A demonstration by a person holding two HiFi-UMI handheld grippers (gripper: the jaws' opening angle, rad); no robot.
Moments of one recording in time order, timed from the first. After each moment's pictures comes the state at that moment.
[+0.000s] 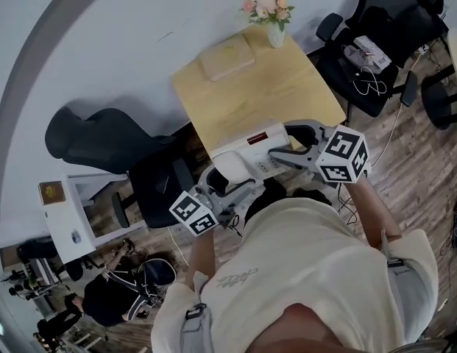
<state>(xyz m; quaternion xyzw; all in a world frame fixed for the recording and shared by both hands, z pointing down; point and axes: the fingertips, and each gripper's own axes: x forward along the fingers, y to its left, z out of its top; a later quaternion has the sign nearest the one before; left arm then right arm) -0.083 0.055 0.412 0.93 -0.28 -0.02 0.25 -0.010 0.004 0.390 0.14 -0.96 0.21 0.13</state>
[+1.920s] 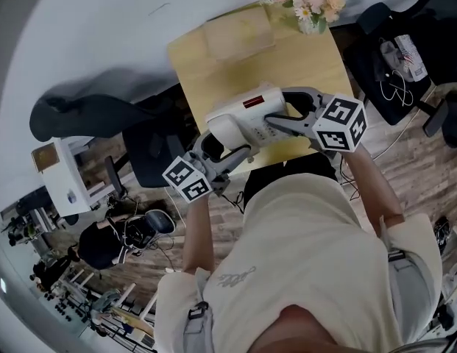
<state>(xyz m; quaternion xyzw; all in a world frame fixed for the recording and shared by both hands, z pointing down) -0.103 -0.136 0.494 0.87 -0.36 0.00 0.34 -0.039 -0.201 0.484 0.05 -0.94 0.30 0.15</state>
